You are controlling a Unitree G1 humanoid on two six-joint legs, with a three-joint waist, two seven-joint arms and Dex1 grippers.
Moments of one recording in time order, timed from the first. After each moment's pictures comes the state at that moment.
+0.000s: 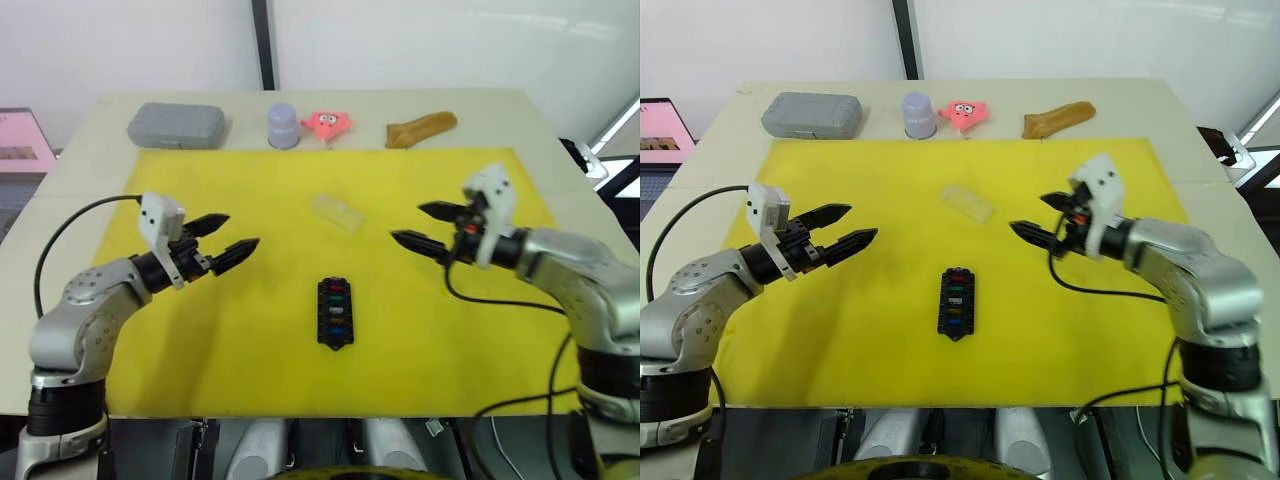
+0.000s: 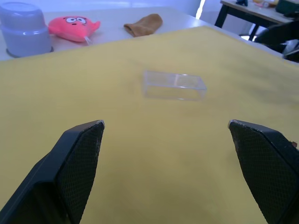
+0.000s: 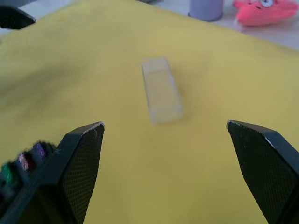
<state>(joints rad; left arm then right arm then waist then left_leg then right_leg) -0.20 0.58 0.24 -0.31 -0.61 0.64 -0.77 -0.49 -0.65 -0.08 -0.33 0.56 0.95 0.67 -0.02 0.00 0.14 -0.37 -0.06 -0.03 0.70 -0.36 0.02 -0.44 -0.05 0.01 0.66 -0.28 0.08</state>
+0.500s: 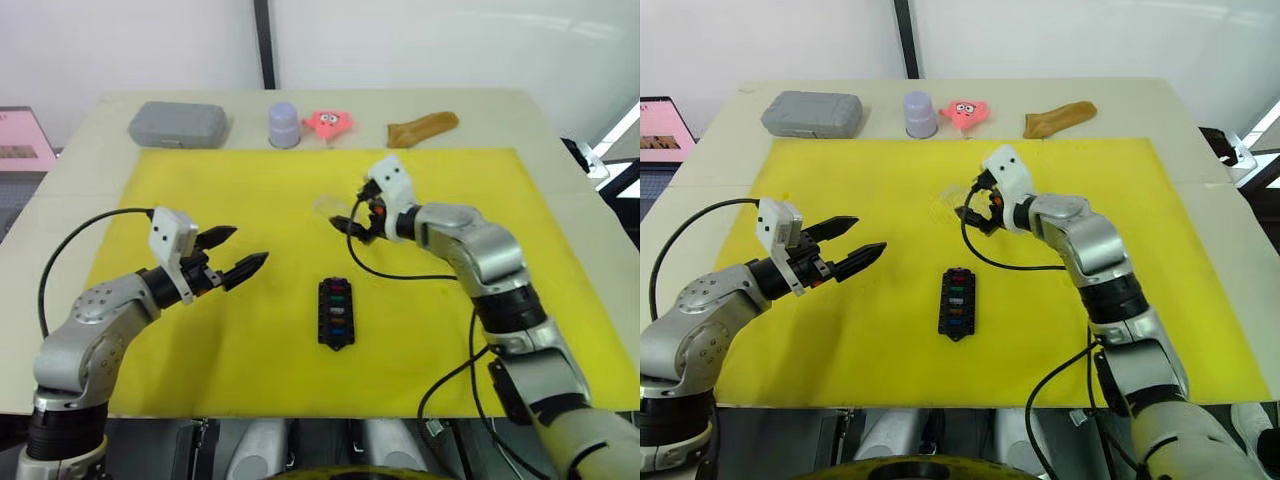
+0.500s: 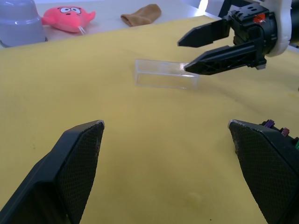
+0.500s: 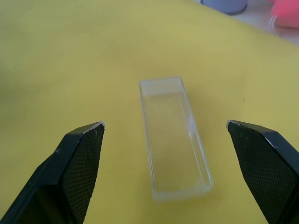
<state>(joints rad) -0.13 0.58 0.21 -0.41 -0.61 0.64 -0.69 -0.76 -0.40 0.21 0.07 0.28 0.79 0.52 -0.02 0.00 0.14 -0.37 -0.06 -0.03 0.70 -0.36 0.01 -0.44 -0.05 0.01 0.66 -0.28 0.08</state>
